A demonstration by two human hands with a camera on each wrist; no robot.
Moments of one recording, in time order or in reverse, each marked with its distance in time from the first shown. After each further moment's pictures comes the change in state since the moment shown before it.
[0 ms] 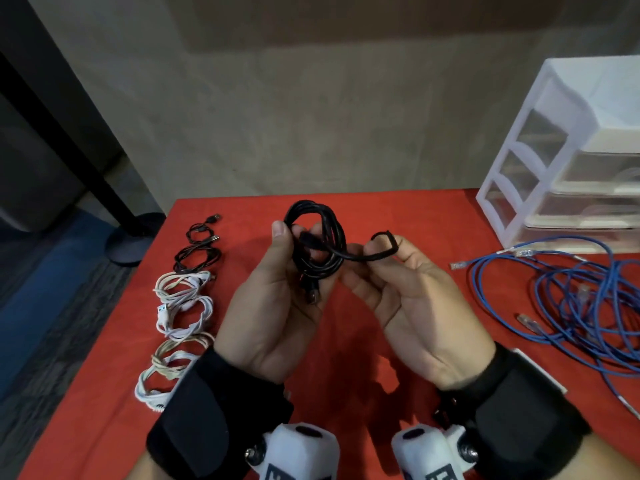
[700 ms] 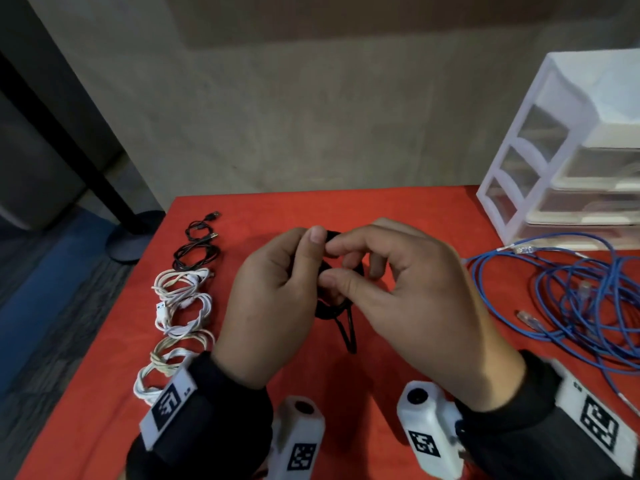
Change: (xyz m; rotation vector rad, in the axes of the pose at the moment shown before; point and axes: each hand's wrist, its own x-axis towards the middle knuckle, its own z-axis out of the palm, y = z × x) left_hand -0.010 0.004 -0.010 1.199 -0.150 0.610; right_hand -0.018 -0.022 0.017 -1.390 -0.118 -0.645
